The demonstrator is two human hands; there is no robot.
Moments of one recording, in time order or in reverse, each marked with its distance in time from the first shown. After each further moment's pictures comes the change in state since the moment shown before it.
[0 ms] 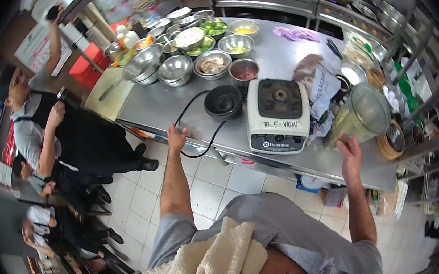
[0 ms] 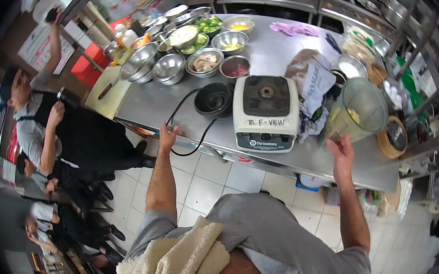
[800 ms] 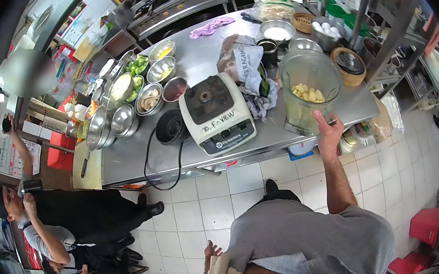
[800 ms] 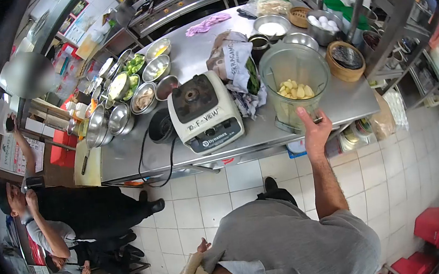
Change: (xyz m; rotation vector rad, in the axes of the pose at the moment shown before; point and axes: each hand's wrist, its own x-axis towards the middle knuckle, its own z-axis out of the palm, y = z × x) left_hand -0.366 -0.185 -0.006 -0.478 -0.665 -1.101; right_hand -0.069 -0.031 -0.012 0.141 0.682 -0.053
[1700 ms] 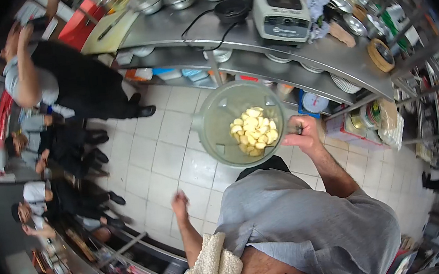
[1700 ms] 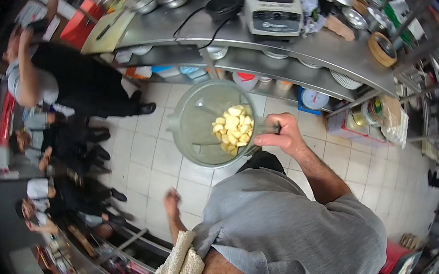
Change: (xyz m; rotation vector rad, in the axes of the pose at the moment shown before) left_hand -0.121 -0.213 -0.138 -0.372 0.238 0.558; right_hand -0.312 -0.042 -0.050 -0.103 -1.342 -0.025
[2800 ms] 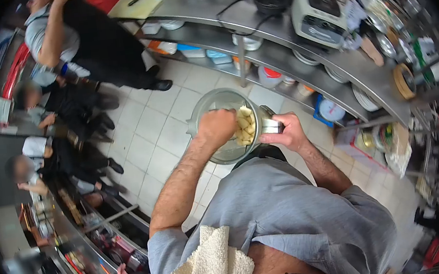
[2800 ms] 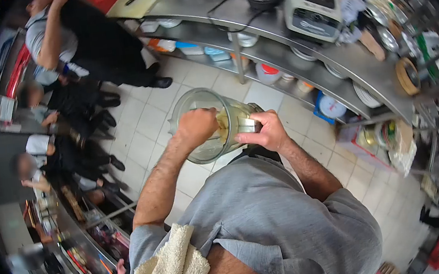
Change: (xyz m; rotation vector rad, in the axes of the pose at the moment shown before) left_hand -0.069 0.308 0.199 1.475 -0.442 0.941; right_hand 0.029 0.007 0.065 0.033 -0.245 0.018
